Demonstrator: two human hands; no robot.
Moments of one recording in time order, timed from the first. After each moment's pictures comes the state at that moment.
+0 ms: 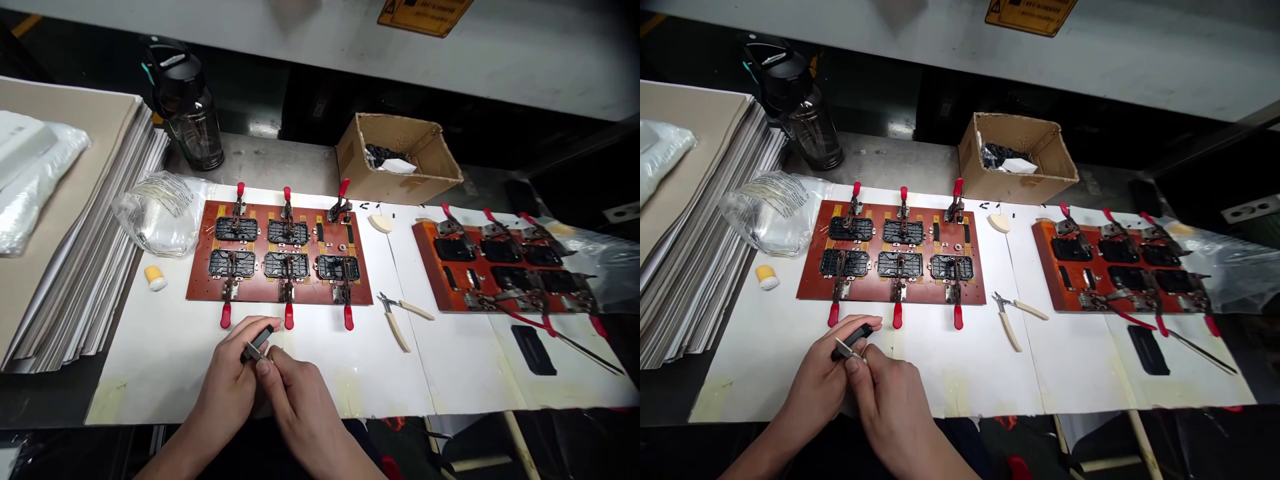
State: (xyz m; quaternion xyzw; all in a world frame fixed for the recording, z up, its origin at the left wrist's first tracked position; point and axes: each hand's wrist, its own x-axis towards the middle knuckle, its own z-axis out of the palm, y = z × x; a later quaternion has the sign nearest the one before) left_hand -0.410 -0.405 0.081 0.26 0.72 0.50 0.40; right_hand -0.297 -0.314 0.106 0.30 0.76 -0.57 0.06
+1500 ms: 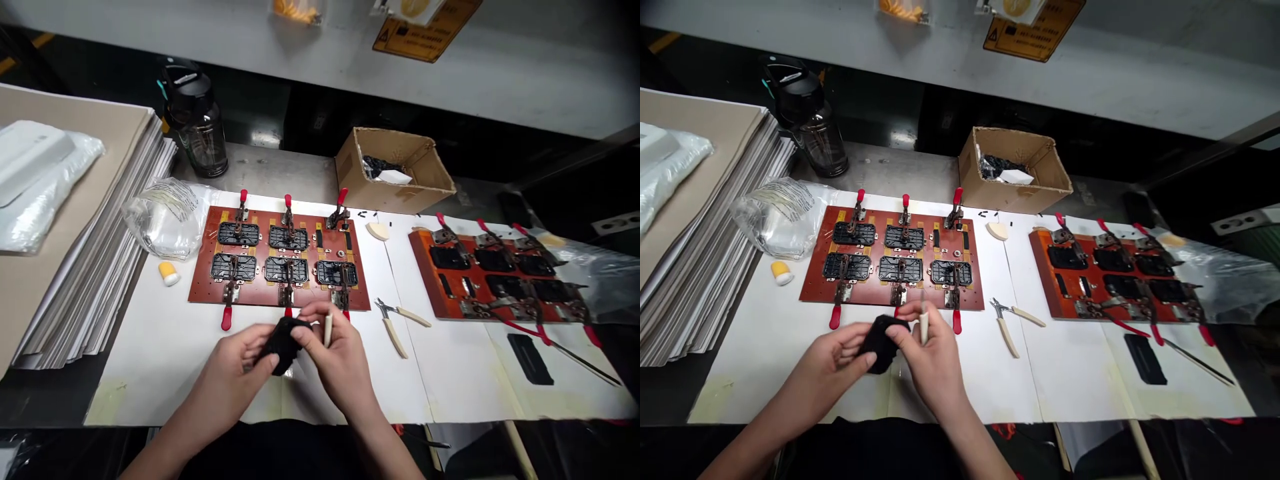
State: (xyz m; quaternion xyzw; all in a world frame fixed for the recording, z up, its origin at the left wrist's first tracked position) left_hand -0.419 -0.398 0.098 0.17 0.59 0.55 0.56; right_hand -0.299 -0.264 0.102 0.40 0.64 -0.65 -0.13
